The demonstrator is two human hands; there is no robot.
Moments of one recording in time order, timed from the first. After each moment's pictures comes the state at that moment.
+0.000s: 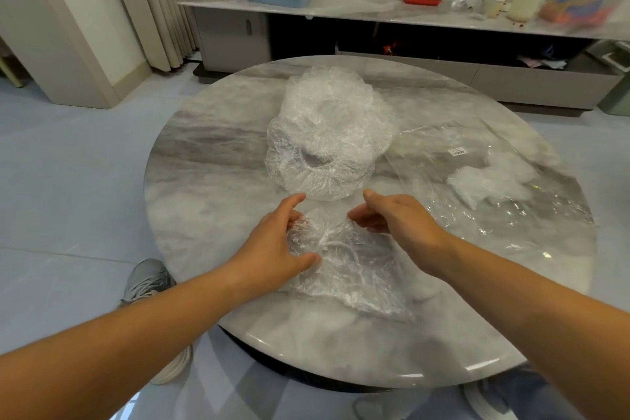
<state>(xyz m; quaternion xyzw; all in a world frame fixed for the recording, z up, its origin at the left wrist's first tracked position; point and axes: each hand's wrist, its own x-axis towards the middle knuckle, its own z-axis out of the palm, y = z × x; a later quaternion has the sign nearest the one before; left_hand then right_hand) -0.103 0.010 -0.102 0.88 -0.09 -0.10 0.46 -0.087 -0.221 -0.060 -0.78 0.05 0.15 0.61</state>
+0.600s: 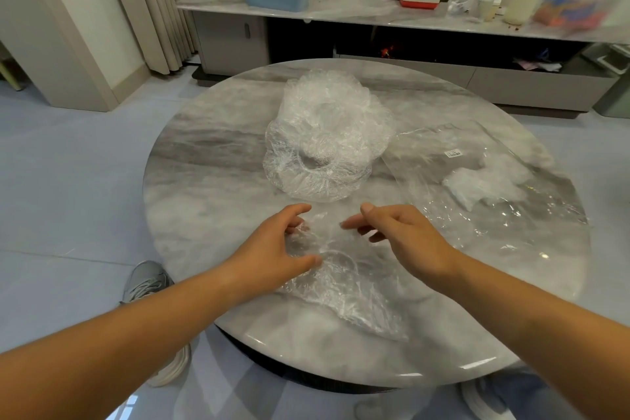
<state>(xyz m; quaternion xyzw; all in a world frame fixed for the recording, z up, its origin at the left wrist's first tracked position) -0.107 0.010 -0.095 0.87 -0.11 -0.10 0.47 -0.113 -0.226 -0.052 -0.81 -0.05 0.12 0.57</state>
